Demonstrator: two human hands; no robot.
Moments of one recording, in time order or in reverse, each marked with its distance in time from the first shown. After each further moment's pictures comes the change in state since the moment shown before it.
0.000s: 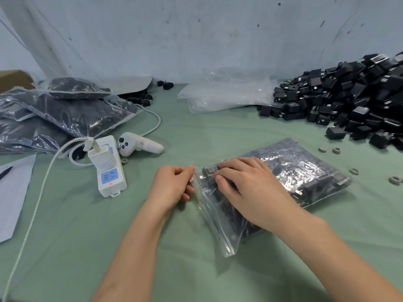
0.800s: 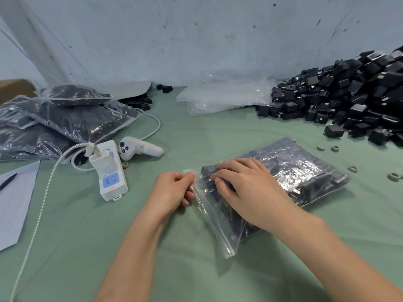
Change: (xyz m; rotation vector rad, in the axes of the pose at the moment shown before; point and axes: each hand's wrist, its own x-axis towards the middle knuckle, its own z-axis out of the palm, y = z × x) left_hand -0.009 -0.001 -0.003 0.058 -0.061 -0.001; right_hand -0.001 0.001 0.002 0.020 0.019 -0.013
